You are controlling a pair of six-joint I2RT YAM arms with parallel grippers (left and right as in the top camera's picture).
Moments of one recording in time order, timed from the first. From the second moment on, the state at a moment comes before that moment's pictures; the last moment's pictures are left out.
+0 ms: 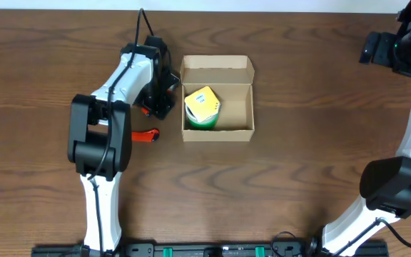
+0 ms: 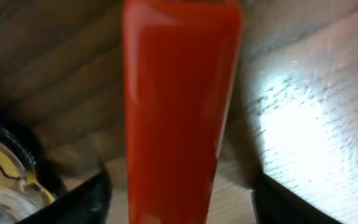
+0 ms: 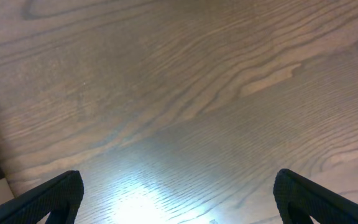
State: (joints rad) left arm -0.22 2.28 1.75 -1.10 -0.03 0.41; right arm -0.29 1.94 2.14 -1.34 0.09 0.09
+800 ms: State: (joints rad) left arm -0.22 2.30 1.90 -1.24 -0.04 0.22; right arm -0.29 1.94 2.14 -1.34 0.08 0.10
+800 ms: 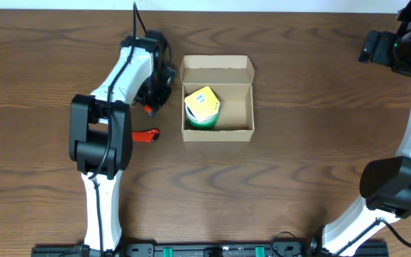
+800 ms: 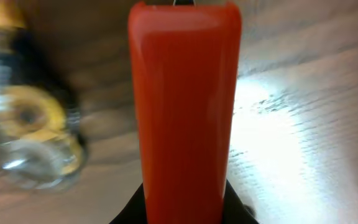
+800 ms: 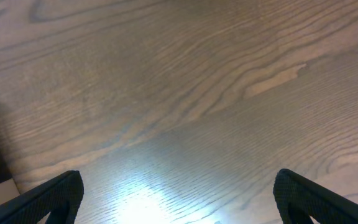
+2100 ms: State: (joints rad) left arm -0.55 2.25 2.55 -1.70 0.13 -0.35; right arm -0.29 1.94 2.14 -1.34 0.03 0.10
